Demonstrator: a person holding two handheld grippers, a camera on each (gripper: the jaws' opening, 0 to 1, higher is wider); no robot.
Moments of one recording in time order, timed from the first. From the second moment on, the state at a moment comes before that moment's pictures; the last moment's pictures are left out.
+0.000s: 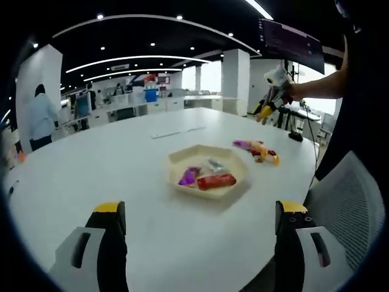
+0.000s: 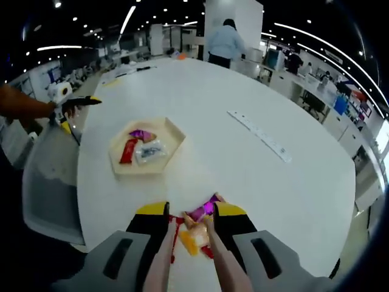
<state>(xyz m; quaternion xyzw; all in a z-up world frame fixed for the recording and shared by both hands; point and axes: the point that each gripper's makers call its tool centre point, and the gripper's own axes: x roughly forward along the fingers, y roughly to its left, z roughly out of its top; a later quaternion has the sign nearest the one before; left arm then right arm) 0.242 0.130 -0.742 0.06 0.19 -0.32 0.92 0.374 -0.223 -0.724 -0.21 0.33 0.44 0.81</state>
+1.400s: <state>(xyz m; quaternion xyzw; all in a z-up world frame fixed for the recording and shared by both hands) 0.246 0.141 -0.769 0.06 0.22 -0.34 0.91 0.331 -0.222 -0.828 -0.22 0.37 0.44 0.79</state>
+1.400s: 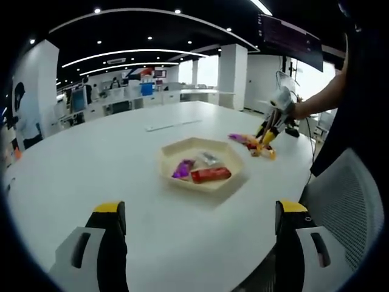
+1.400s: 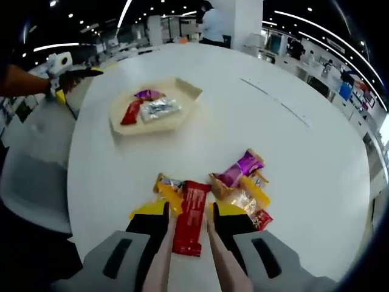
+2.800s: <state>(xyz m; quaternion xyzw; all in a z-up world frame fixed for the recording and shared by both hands) 0.241 0.131 -0.763 0.07 0.22 -0.34 0.91 0.336 -0.228 -0.823 -0.21 0.39 0.43 0.79</state>
